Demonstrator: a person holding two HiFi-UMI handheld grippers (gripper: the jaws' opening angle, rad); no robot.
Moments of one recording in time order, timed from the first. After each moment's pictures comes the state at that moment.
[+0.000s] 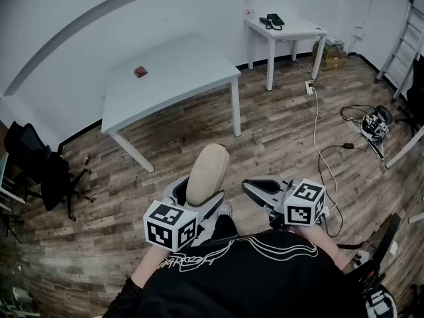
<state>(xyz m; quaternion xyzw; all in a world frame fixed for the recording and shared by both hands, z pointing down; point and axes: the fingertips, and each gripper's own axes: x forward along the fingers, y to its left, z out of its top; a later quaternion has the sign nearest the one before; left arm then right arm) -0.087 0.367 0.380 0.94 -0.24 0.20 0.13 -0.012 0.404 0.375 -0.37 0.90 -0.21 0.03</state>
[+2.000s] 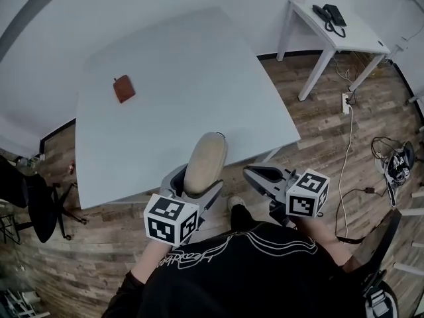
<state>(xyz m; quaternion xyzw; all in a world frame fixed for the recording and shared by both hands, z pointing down) -0.016 -0.312 0.472 0.91 -0.29 0.23 0.21 0.068 -0.289 0.449 -0.34 0.89 -0.29 0.00</state>
